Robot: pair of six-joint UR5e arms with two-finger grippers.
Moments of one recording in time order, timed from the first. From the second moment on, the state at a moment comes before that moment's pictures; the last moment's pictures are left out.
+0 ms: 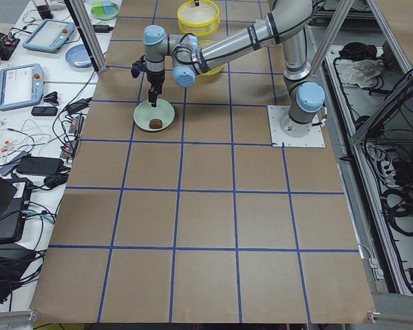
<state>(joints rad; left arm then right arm) -1.44 -2.06 -1.60 -0.91 1.68 0.30 1.63 -1.41 1.75 -1.78 -1.66 -0.02</state>
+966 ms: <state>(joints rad) -1.40 -2.19 -1.60 -0.87 1.68 0.42 1.74 -1.34 1.78 -1.87 -1.67 -0.05</state>
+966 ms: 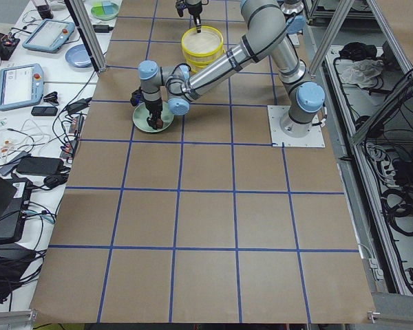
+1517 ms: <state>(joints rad) -1.41 -2.12 -1.57 -0.90 1.63 0.33 1.74 -1.34 1.79 -1.88 -1.66 -0.14</state>
